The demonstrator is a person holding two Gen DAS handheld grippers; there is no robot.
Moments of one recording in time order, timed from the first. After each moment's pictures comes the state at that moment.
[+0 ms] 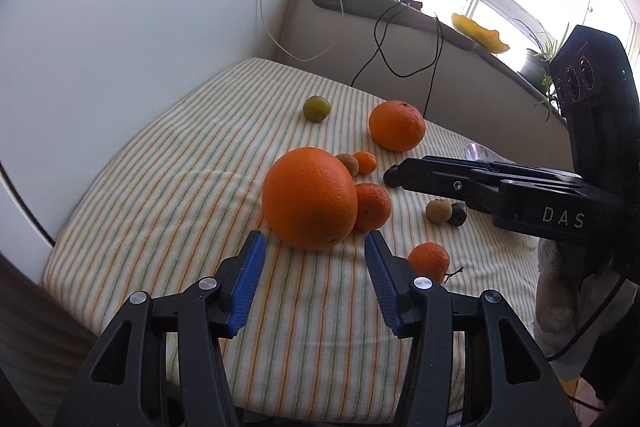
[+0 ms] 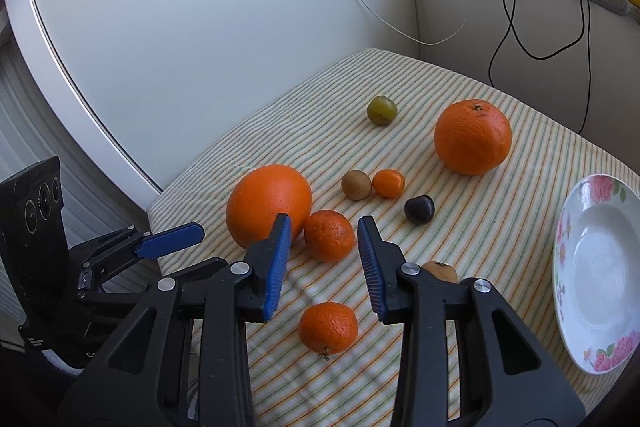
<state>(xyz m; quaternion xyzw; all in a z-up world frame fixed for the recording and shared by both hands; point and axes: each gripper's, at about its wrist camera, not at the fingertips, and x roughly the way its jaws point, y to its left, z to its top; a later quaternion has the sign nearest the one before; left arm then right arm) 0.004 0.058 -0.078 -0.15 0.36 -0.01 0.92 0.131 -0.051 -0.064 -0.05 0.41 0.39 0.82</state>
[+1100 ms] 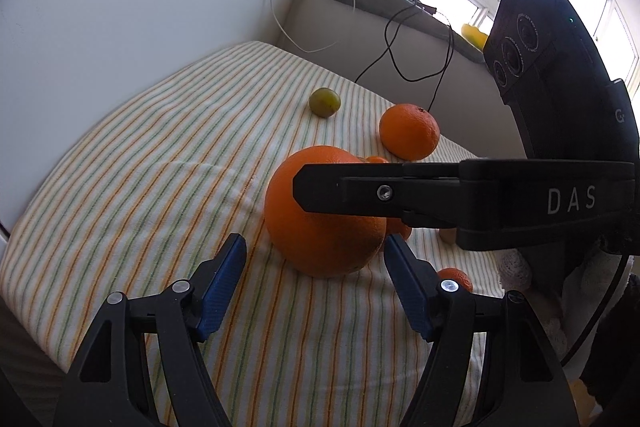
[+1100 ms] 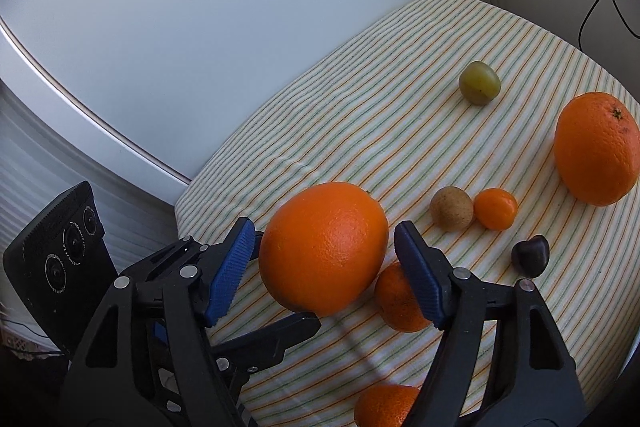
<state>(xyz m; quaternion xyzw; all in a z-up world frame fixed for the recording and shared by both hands) 0.033 0.076 -0.105 -0.21 0.36 -0.03 0.91 0.176 0.024 -0.101 -0.05 0.51 0.46 0.73</state>
